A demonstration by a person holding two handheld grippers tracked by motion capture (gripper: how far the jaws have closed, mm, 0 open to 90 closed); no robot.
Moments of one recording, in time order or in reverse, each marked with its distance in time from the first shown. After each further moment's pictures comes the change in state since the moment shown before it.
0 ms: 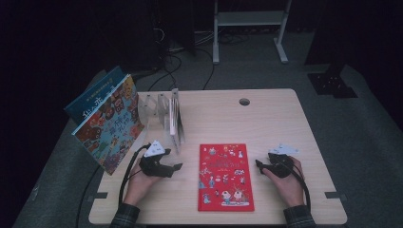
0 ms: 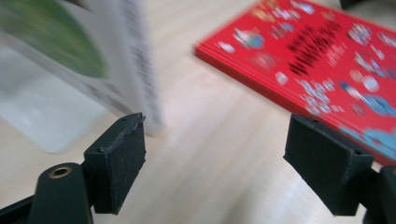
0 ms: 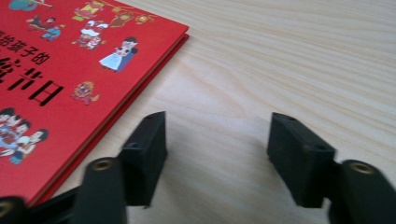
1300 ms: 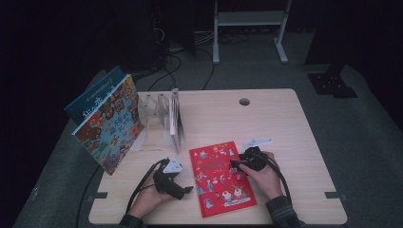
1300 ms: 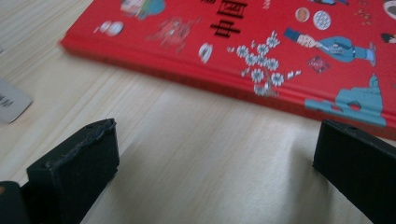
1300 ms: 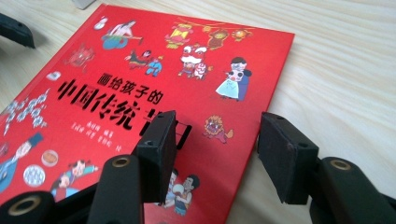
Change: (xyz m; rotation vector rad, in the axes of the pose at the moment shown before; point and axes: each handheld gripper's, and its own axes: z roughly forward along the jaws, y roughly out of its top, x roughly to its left) left arm -0.046 -0.011 0.028 0.146 -0.098 0.128; right arm 0.057 0.044 0.032 0.092 0.262 0.017
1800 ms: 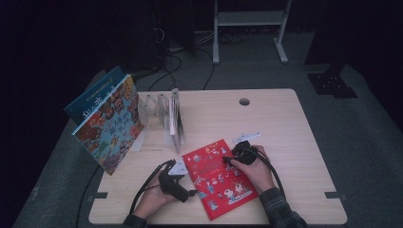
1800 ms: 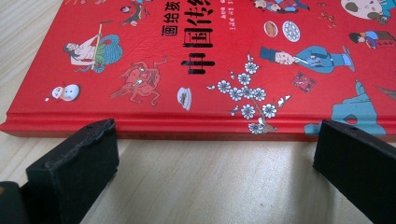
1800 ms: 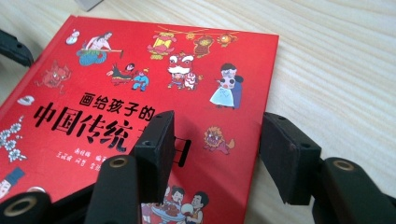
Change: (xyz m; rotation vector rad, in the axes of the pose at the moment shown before) left arm -0.007 0.008 0.008 0.004 -0.055 0.058; right arm 0.009 0.025 0.020 0.041 0.007 -0.074
